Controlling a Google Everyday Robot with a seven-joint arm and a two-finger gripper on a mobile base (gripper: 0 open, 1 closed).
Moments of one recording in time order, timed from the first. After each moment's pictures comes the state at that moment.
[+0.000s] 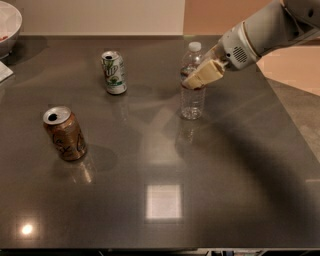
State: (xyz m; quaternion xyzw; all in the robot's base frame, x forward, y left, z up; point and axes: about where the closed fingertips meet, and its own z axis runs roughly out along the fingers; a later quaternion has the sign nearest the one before) arm 0.603 -0.098 0.937 -0.52 0.76 0.21 0.33
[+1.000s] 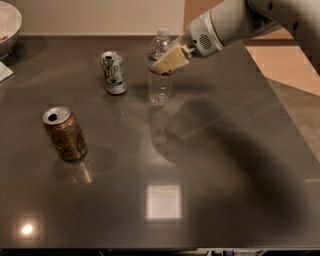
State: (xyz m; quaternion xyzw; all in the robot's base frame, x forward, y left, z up) arm 0.638 -0.022 0.958 -0.53 0.72 0.25 0.37
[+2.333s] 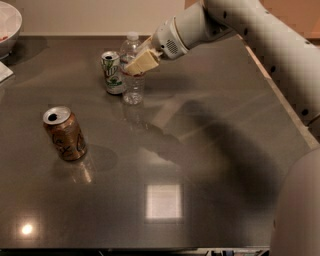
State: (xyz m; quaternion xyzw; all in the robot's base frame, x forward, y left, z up) arm 0.665 0.057 0.940 -0.57 0.67 0.28 0.38
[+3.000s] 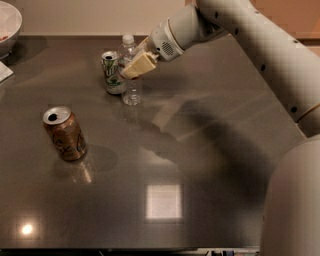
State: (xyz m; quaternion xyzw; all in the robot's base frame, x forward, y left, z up) arm 0.666 0.066 0.931 -0.60 0.66 0.27 0.37
